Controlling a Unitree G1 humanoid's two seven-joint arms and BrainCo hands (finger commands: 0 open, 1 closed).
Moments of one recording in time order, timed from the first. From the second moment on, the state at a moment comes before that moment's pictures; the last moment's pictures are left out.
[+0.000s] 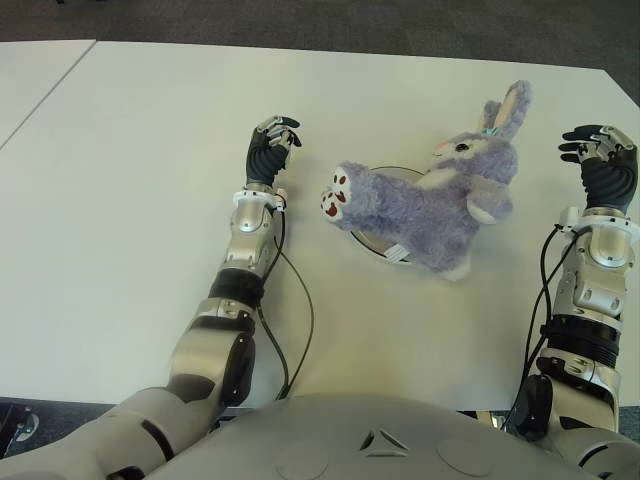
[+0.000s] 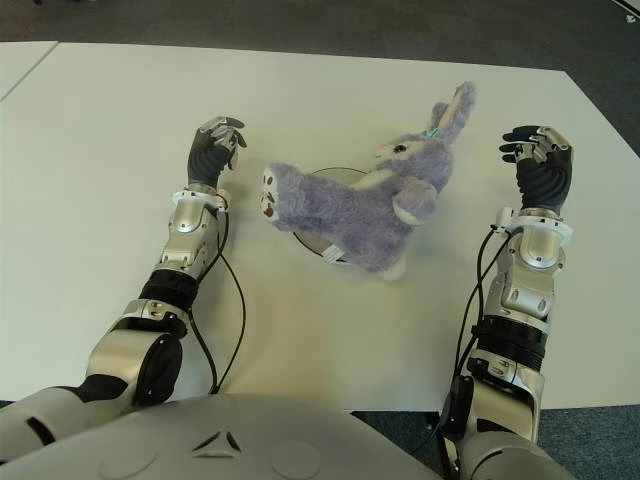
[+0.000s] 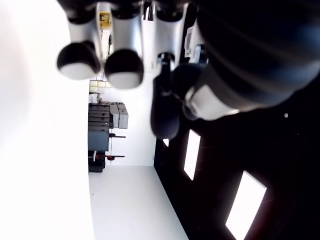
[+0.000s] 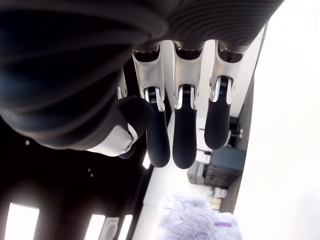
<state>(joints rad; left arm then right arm) -0.46 -0.08 0.10 0.67 -0.04 -0.40 0.02 -0.23 -0.41 -0.46 0.15 0.06 -0.03 -0.03</state>
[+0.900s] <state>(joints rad) -0.45 -0.08 0.10 0.67 -0.04 -0.40 0.02 -0.12 -0.32 -0.31 0.10 0.04 0.09 -0.05</state>
